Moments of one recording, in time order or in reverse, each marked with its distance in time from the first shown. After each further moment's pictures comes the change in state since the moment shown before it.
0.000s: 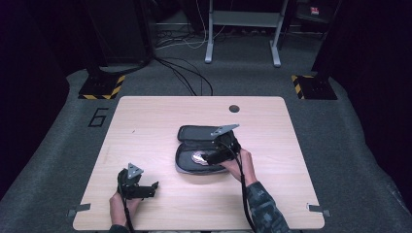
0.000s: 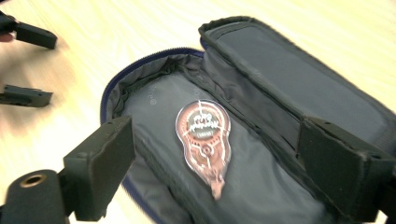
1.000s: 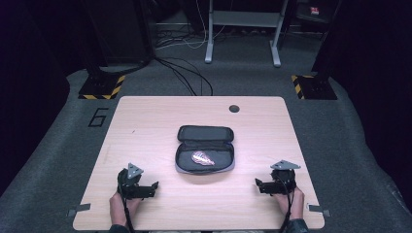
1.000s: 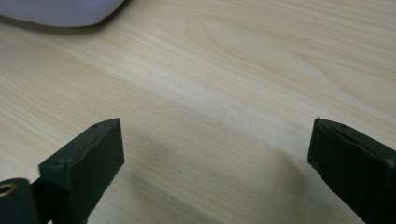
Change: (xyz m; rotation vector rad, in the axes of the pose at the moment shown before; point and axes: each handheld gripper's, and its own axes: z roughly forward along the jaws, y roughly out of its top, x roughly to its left) left arm 0.000 0.000 0.000 0.000 -0.001 0.000; right arm -0.060 -0.190 -0.063 -0.007 -0.303 0.249
